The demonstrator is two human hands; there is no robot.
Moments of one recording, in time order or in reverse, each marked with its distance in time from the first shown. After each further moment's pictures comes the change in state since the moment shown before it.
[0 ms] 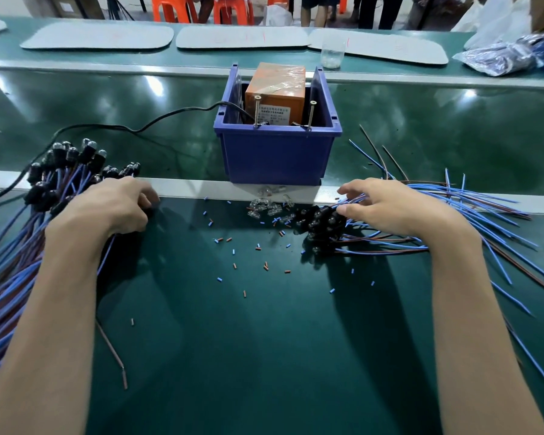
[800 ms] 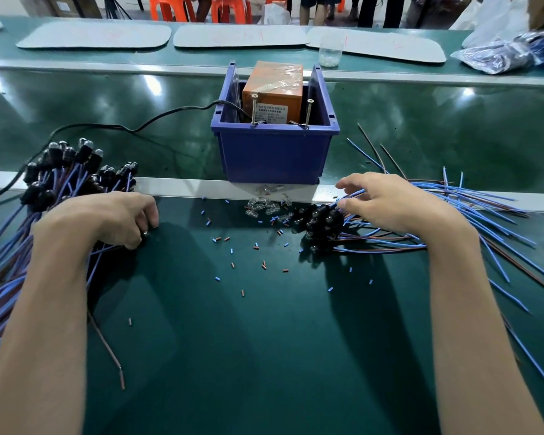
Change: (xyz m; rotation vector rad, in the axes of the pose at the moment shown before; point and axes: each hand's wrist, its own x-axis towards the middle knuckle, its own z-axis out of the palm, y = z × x) left_hand -0.005 -0.002 0.003 0.050 -0.262 0.050; right_hand -0.001 -0.001 -0.001 0.022 0.032 -0.001
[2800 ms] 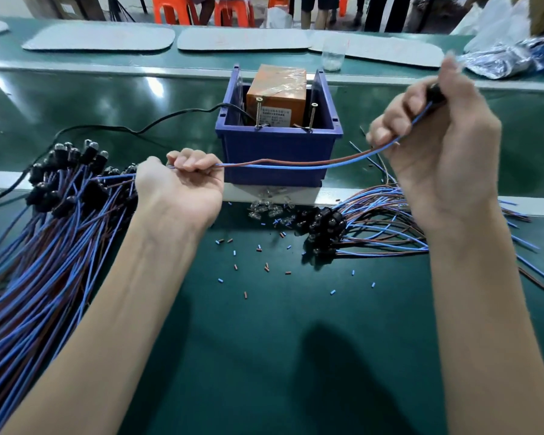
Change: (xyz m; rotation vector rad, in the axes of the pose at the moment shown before) left_hand -0.040 0.114 0.002 -2.733 0.167 0.155; right_hand -0.027 -0.046 -0.030 1.575 0.404 -0.529
